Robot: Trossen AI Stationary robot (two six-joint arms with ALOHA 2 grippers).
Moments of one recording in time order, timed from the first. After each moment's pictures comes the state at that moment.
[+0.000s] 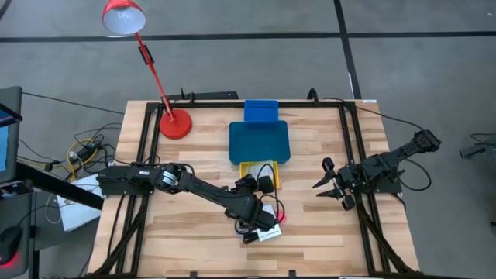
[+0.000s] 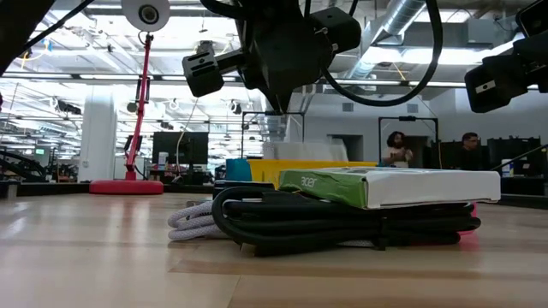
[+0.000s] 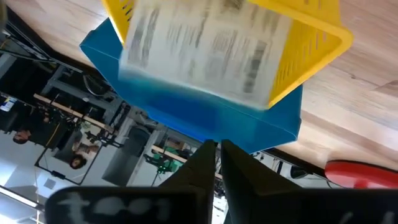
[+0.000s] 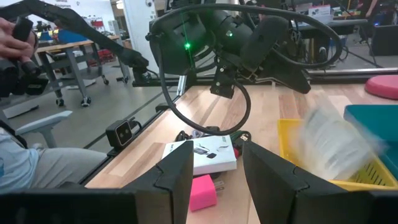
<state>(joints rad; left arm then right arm) -0.36 2.39 2.15 -1.56 -0.95 0.76 0.46 0.12 0.01 0.03 0.11 0.09</state>
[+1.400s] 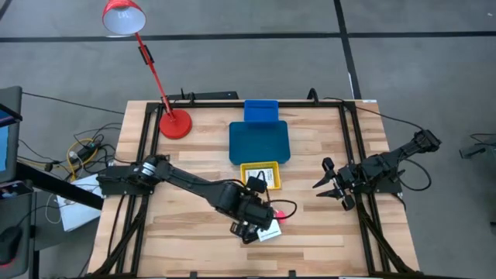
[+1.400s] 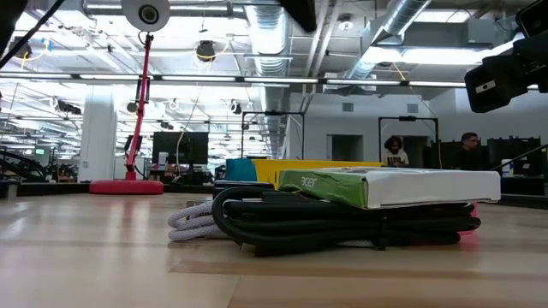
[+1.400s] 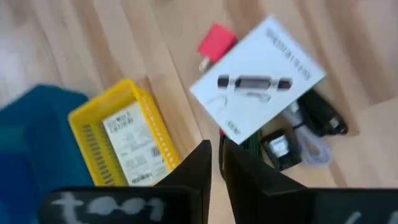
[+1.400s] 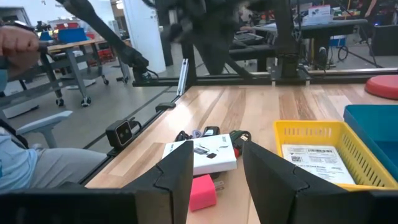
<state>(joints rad) -0.39 2.15 2.16 -1.21 -0.26 0.09 0.46 0.12 0.01 0.03 0.11 0.09</state>
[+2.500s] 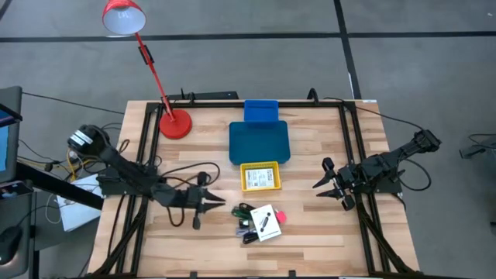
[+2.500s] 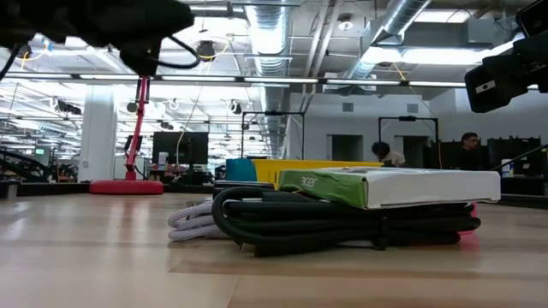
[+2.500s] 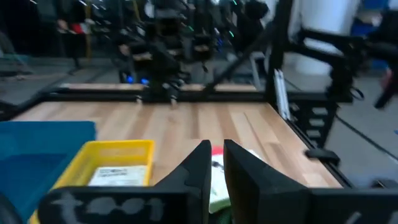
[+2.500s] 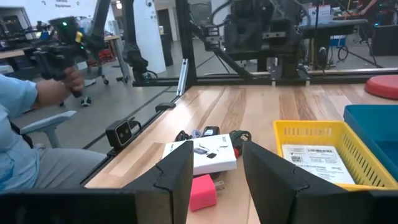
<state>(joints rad) -0.55 1.39 0.36 1.01 -0.51 -0.06 0.46 0.12 0.01 0.03 0.11 0.09</state>
